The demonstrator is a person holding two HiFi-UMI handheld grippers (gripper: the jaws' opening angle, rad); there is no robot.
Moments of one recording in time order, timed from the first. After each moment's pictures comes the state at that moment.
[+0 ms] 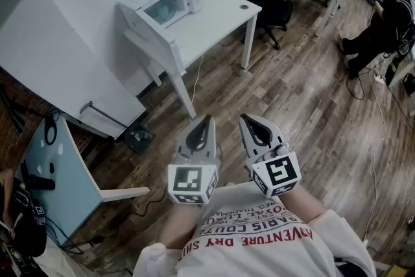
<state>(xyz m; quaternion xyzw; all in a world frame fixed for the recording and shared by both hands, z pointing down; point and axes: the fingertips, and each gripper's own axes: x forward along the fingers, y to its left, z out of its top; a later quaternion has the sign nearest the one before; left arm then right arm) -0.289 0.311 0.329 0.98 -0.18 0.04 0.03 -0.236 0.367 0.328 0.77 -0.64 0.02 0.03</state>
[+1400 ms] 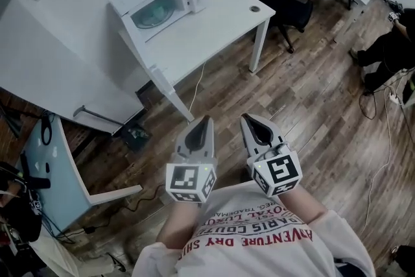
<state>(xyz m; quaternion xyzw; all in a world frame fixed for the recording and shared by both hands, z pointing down) -0.118 0.228 0.367 0.97 -0.24 0.07 0.07 -0.051 0.282 0.364 0.73 -0.68 0.08 0.01</state>
